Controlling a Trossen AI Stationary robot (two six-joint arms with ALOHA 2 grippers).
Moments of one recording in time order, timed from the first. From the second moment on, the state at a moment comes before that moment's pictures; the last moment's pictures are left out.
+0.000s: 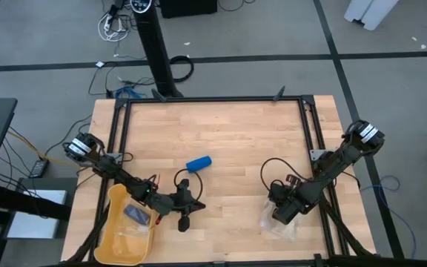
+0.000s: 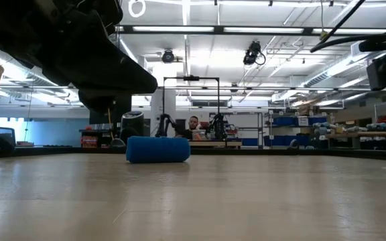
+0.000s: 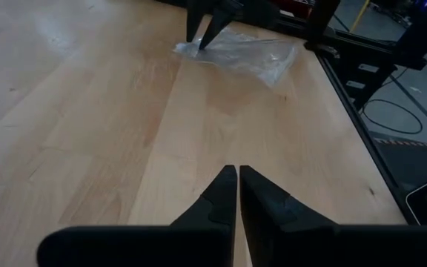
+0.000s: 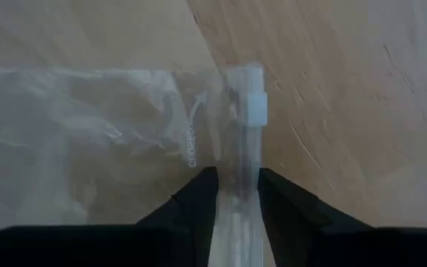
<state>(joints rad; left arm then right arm) -0.56 1.71 0.63 0.68 -0.47 -0.48 0.74 1.58 0.75 -0.72 0.23 1.17</state>
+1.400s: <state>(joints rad) -0.45 1.71 0.90 0.72 -0.48 -0.08 0.70 1.59 1.23 -0.66 0.93 0.18</state>
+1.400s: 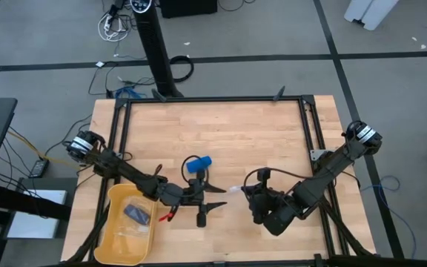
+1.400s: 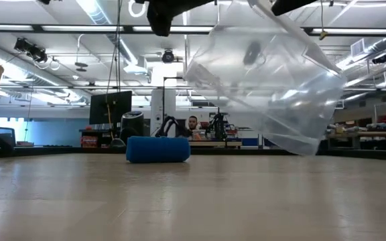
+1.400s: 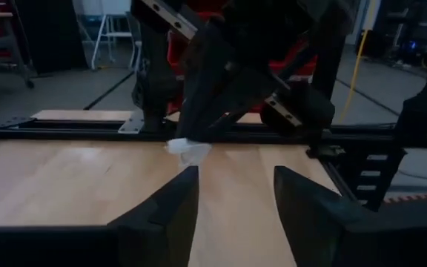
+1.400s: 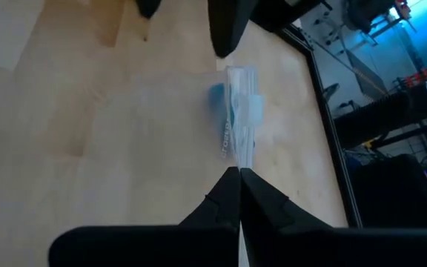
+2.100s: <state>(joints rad) -0.47 1.71 1.00 0.52 -0.67 0.03 0.68 1.59 1.23 -0.62 0.93 0.13</state>
